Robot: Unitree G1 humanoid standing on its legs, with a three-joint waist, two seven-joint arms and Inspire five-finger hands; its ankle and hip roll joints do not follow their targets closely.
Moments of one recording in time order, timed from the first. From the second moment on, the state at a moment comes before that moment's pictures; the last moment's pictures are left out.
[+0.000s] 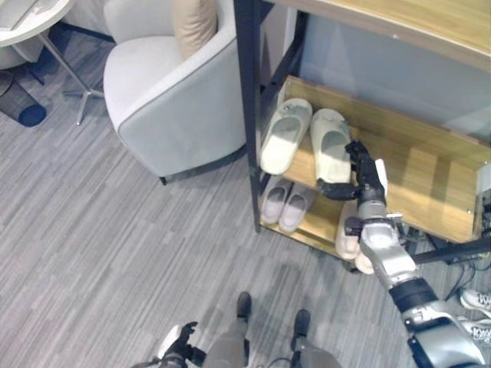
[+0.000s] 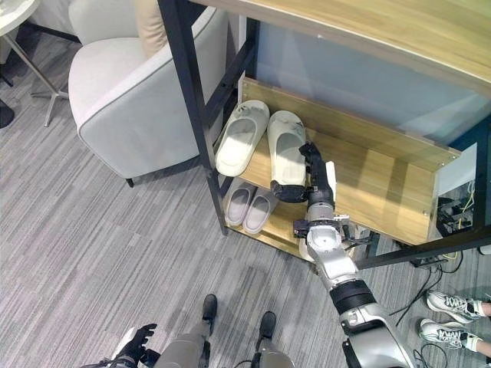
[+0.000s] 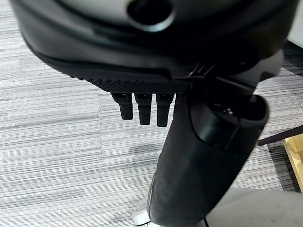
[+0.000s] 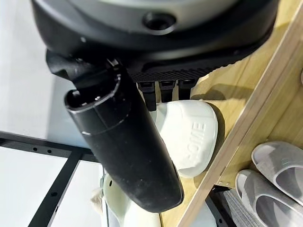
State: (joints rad) left arm 0.01 0.25 -0.27 1.13 0.20 -0.11 0.26; right arm -0.51 -0.43 0.24 0.44 0.27 -0.11 -0.34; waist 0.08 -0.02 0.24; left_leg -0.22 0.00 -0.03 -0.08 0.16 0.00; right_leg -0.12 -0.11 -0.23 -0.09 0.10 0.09
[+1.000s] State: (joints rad) left arm -0.02 0.25 -0.27 1.13 0.20 -0.08 0.30; right arm -0.51 -0.32 0.28 0.43 0.30 -0.11 -0.39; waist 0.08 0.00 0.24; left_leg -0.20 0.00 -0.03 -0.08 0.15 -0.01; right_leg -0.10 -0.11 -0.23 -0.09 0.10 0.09
